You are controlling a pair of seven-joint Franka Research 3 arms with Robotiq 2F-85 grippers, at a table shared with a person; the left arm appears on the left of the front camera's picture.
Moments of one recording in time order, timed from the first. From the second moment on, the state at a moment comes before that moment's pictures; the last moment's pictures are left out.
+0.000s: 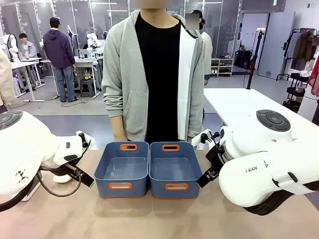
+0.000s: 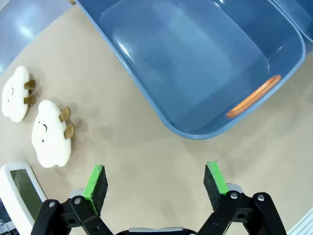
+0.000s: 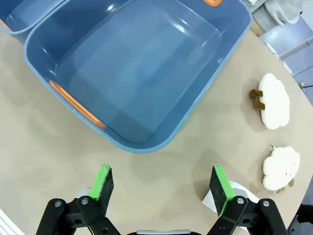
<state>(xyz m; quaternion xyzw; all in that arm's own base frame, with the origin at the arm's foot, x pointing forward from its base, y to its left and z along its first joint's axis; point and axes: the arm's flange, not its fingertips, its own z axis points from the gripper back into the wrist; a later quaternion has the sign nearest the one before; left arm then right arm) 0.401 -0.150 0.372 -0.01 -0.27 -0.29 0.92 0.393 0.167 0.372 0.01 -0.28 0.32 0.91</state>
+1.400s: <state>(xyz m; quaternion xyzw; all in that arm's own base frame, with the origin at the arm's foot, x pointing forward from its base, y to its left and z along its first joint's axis) 0.393 -0.126 0.449 -0.07 -0.26 -0.28 0.92 0.396 0.179 0.452 0.06 -0.26 0.32 0.91</state>
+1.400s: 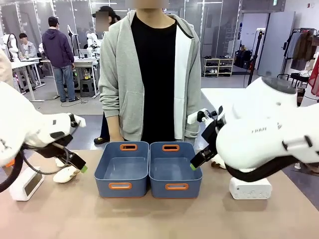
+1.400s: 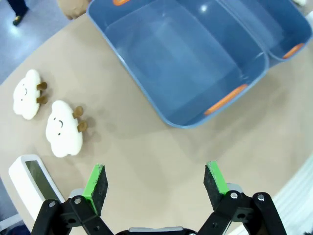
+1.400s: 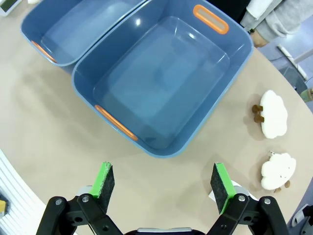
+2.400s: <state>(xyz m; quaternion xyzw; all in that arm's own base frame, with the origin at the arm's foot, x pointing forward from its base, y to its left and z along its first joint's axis) 0.311 0.136 0.467 -0.51 -0.30 -0.11 0.80 0.351 -0.070 0.481 0.50 -0.25 0.17 0.81</state>
